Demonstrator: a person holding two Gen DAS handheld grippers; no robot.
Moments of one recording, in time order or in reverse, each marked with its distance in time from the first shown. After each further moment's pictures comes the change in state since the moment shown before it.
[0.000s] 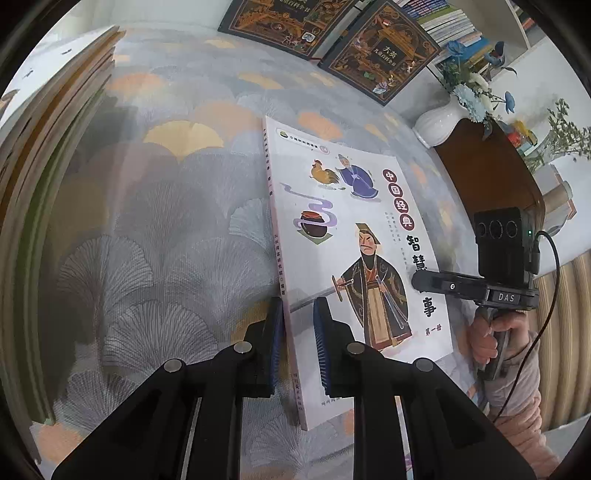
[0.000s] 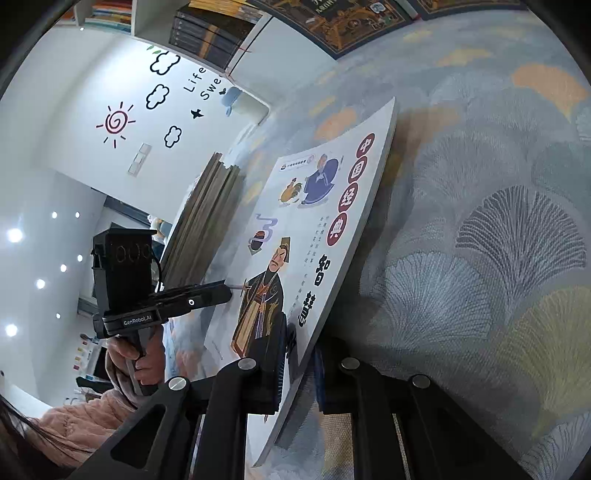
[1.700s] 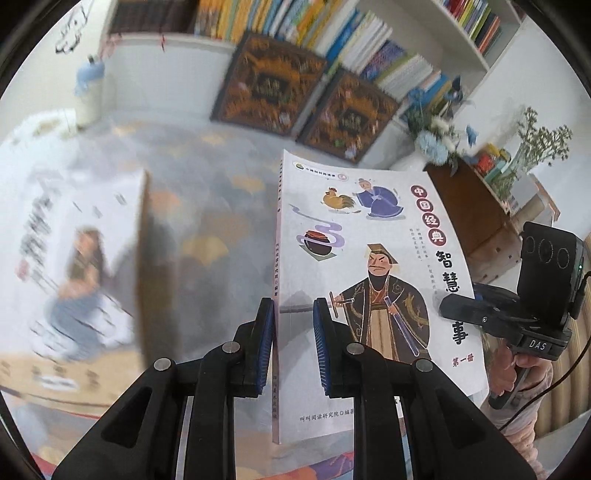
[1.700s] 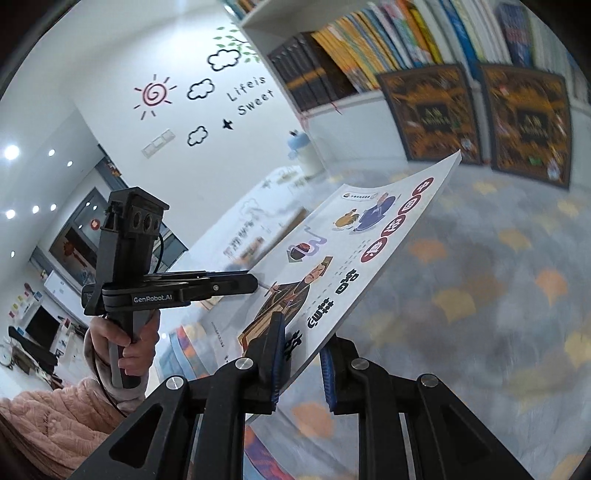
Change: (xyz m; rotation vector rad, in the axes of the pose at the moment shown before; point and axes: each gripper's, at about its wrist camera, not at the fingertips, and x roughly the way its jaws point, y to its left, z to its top) left arm -0.118 -0.028 0.033 0.085 -0.191 0.027; right arm -0.035 0.180 0.016 -0.331 -0.179 -0.193
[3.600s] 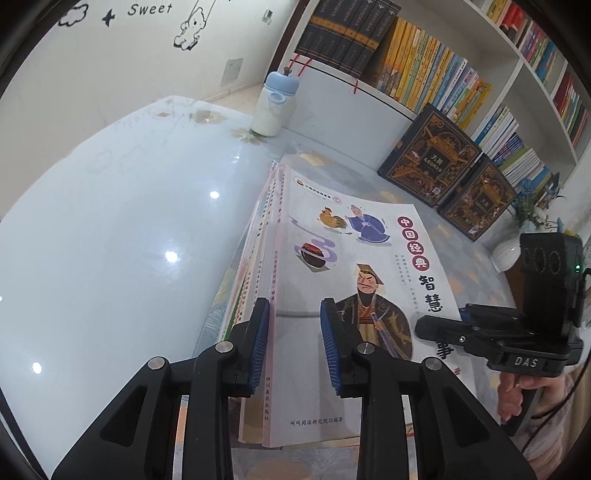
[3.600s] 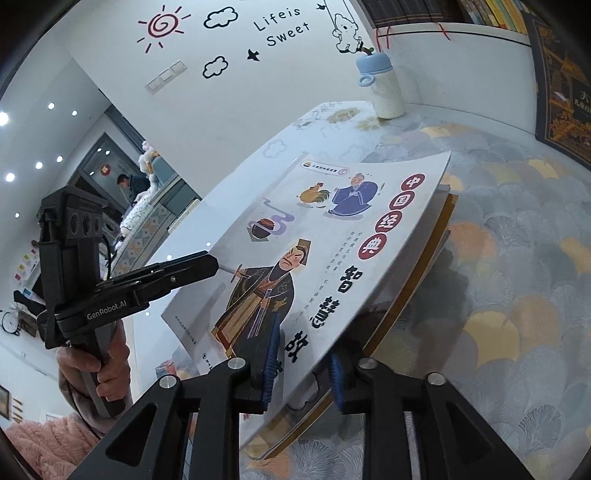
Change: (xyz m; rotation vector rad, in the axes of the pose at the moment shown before) left arm -0.068 0.198 -0.021 -0.232 -0.165 0.288; right arm 0.257 0.082 0.073 -0.078 0.256 0.064
